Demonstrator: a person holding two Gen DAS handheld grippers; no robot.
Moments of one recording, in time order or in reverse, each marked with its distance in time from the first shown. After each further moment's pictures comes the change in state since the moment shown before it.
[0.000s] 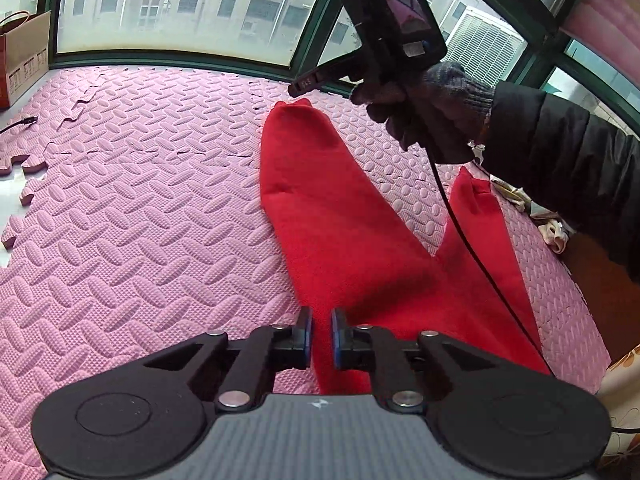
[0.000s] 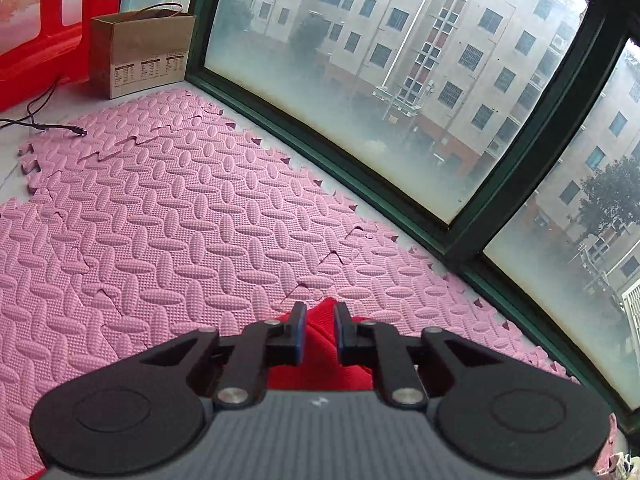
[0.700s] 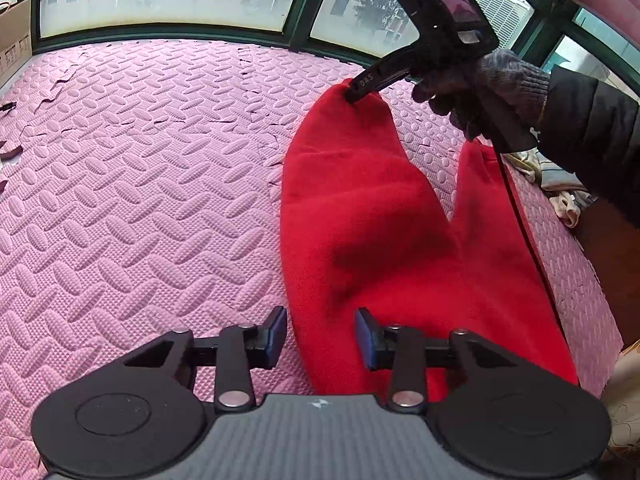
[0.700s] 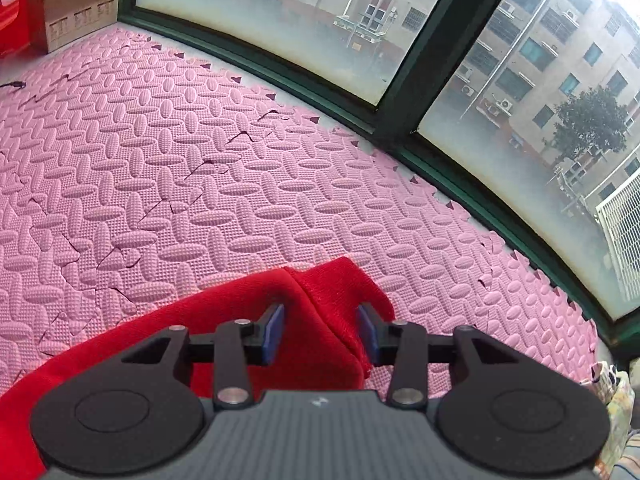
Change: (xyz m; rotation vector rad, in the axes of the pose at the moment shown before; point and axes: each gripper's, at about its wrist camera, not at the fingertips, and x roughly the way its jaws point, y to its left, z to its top) left arm 0.038 -0.015 -0.006 0.024 0.096 0.003; right arm 0.011 -0.053 -0.060 0.091 0.231 -0.069
